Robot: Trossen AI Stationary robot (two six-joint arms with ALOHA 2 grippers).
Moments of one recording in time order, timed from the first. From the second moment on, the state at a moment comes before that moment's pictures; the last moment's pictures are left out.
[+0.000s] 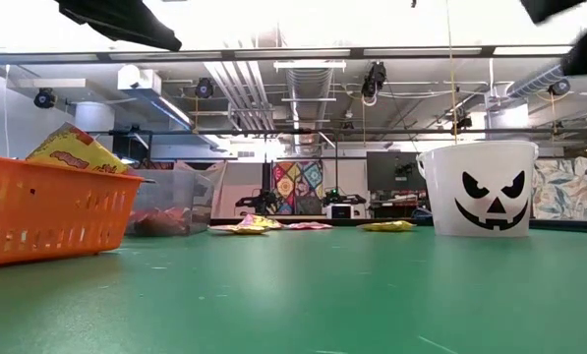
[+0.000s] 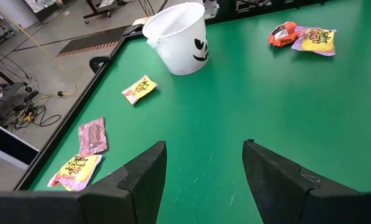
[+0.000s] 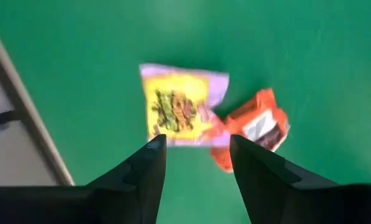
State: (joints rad) left arm -0.59 1.15 0.79 -0.33 -0.81 -0.25; right arm 0.62 1.56 1.15 -1.04 -0.07 0.94
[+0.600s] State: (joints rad) left arm -0.59 1.15 0.79 -0.31 -0.81 -0.24; right arm 0.66 1.70 1.00 -0.83 -0.06 0.98
